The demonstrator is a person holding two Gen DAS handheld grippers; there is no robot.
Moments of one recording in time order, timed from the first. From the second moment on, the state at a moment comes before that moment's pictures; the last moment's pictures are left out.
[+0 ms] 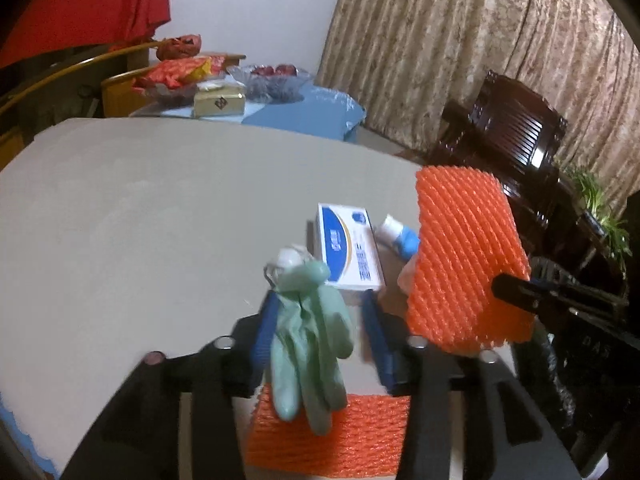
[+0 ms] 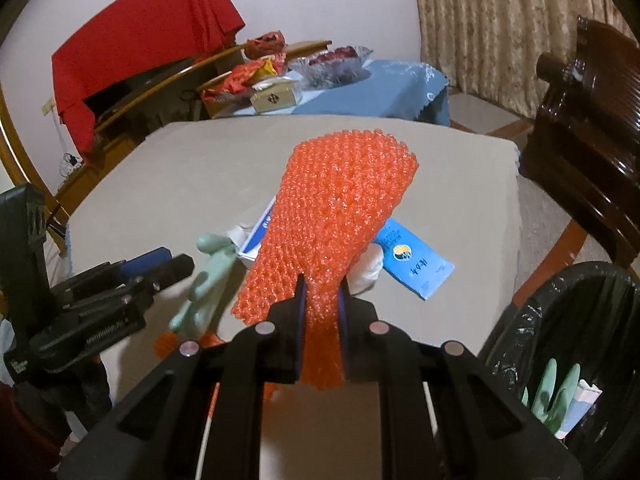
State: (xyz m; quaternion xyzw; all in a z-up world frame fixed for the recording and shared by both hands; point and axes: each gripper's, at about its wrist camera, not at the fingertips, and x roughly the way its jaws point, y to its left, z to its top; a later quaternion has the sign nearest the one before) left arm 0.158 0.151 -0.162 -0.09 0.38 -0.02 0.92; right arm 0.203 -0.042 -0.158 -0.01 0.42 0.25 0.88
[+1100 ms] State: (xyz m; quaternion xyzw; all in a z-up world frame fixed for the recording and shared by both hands) left arm 0.152 0.149 -0.121 -0.09 0.34 -0.01 0.94; right arm 0.197 -0.045 -0.125 -0.01 0.38 0.27 0.88
